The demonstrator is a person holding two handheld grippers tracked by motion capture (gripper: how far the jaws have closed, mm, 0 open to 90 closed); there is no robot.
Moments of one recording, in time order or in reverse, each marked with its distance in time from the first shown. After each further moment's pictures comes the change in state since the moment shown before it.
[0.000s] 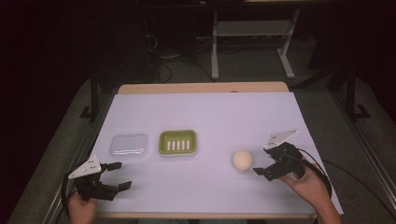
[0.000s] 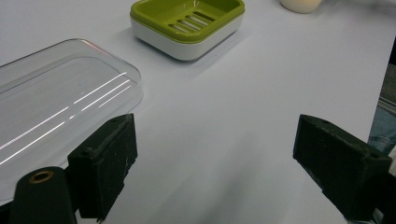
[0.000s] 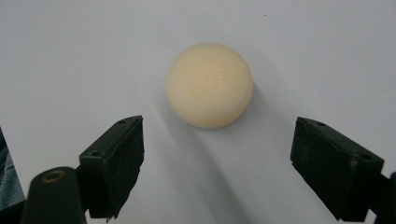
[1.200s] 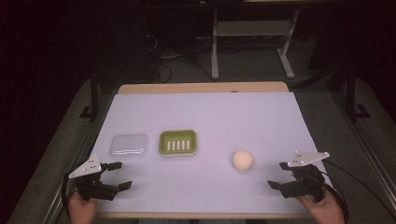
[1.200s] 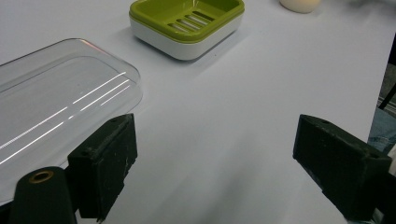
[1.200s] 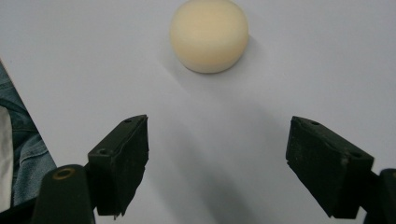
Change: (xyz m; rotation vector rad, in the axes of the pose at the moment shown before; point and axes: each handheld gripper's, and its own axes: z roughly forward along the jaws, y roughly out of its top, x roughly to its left) left arm 0.000 0.000 0.001 -0.001 -0.005 0.001; right arm 0.015 -0.067 -0.021 -0.118 -0.039 0.129
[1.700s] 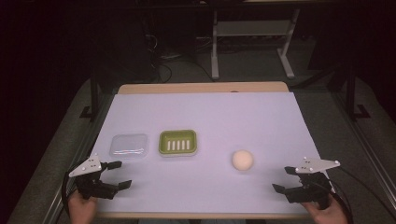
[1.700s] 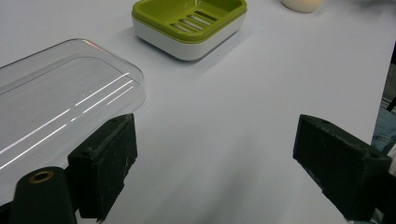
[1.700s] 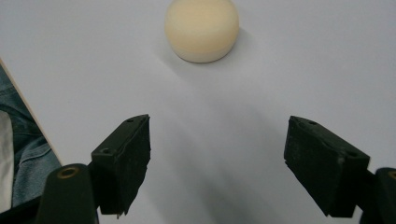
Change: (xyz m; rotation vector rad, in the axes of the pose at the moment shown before) left arm 0.004 0.001 0.001 0.005 -0.001 -0.001; right arm 0.002 -0.022 -0.009 -0.055 -0.025 0.040
